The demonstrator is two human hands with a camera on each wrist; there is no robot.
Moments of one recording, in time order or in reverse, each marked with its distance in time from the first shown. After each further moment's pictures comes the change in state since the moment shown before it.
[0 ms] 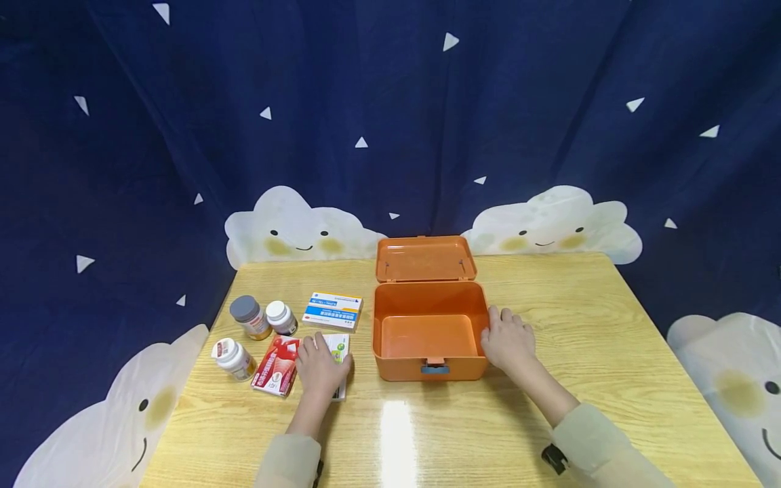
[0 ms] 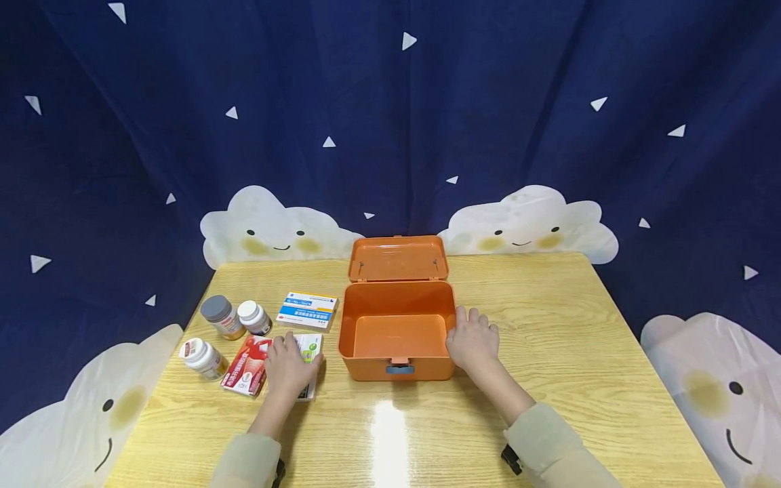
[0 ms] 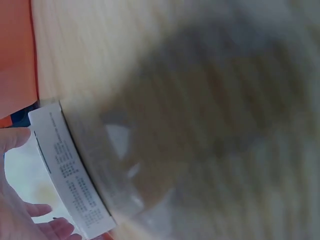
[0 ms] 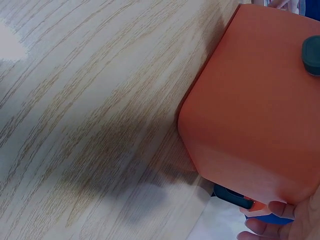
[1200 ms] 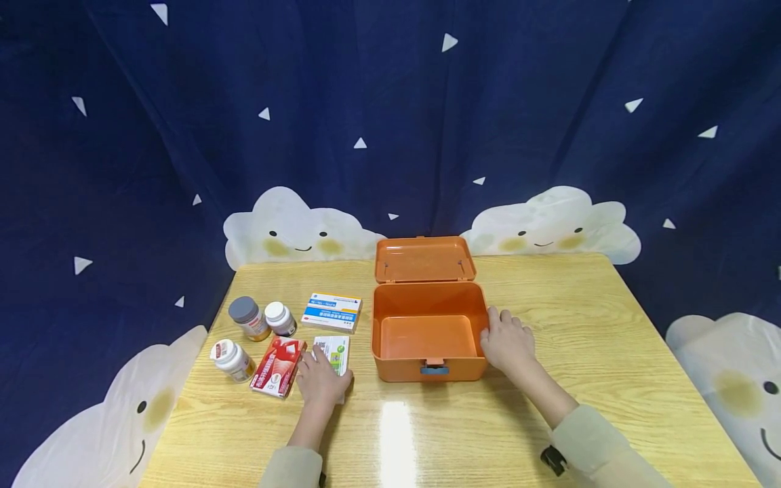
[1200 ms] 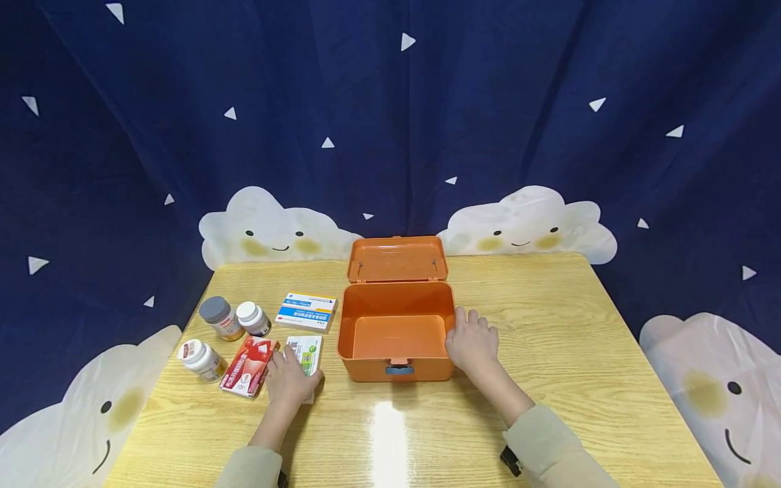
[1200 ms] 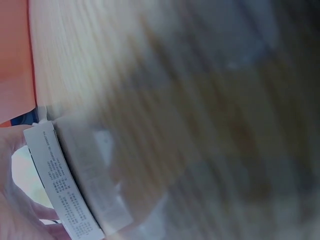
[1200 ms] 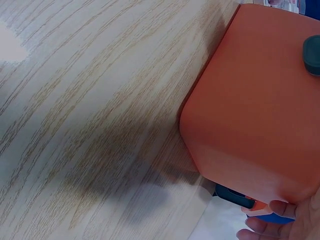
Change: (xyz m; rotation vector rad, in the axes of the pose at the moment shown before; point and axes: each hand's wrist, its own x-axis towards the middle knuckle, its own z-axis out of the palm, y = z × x) left_hand -0.013 -0.003 0.009 0.010 -0.109 -0.102; right_hand -0.001 0.000 0.003 0.013 0.016 0.000
